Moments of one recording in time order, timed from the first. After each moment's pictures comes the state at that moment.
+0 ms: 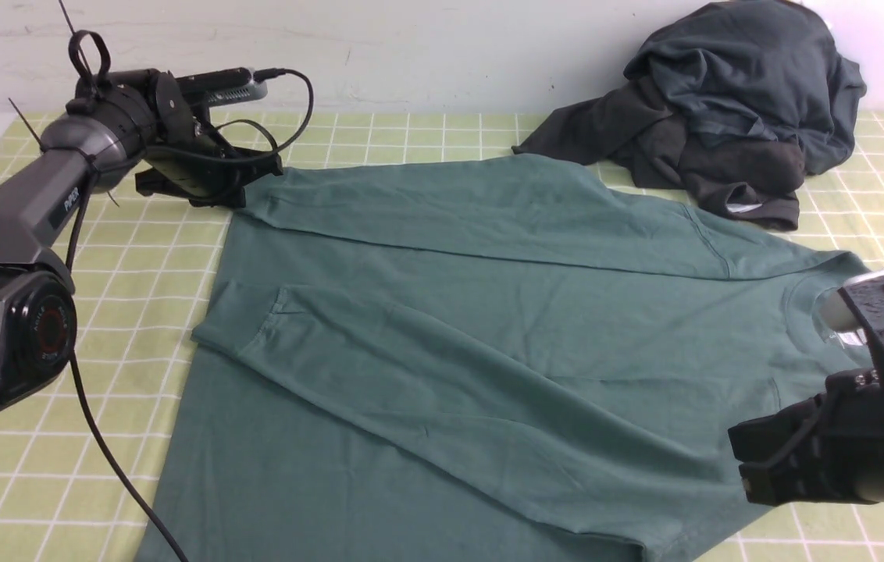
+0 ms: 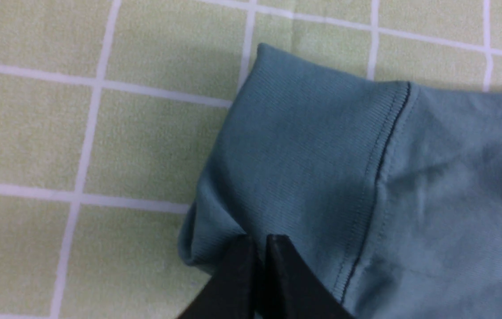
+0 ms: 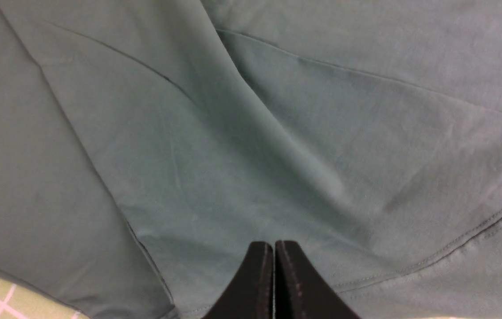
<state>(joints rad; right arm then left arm) 0.30 1.14 -0.59 0.48 0.52 -0.37 -0.02 2.57 -2.36 -0.12 0.80 -0.09</state>
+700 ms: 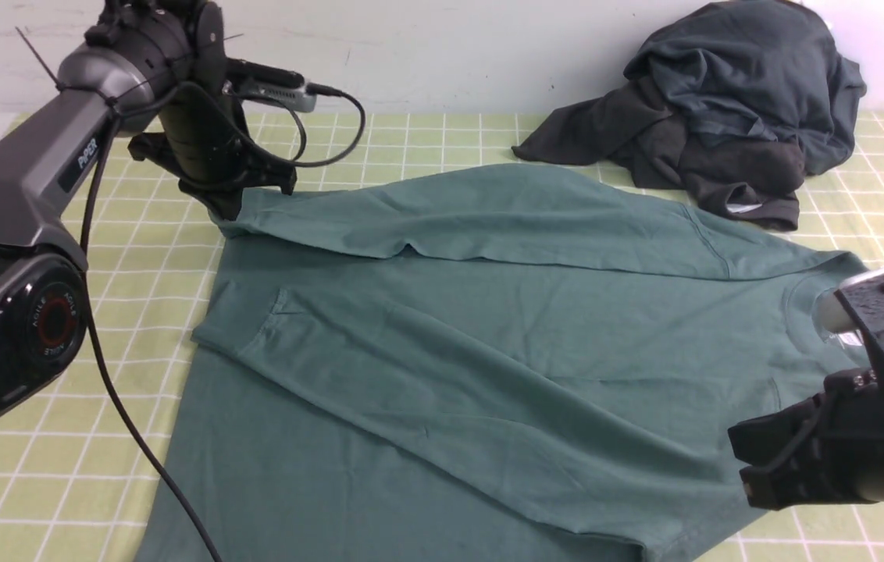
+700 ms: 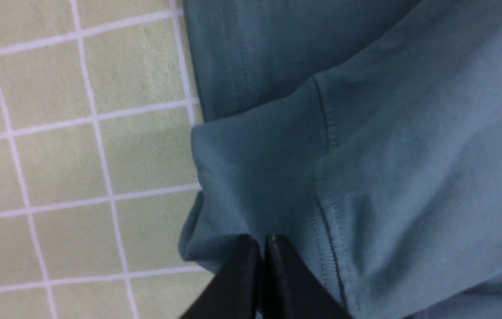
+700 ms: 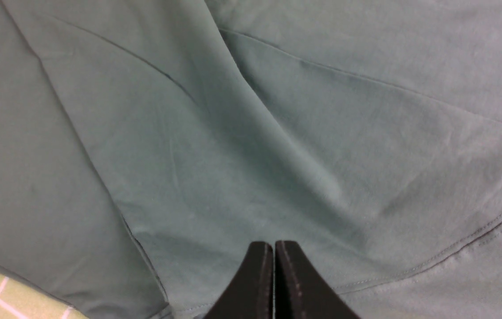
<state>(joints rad) 0.30 1.14 -0.59 0.48 0.52 -0.41 -0.15 2.41 -2.36 0.14 1.23 0.06</state>
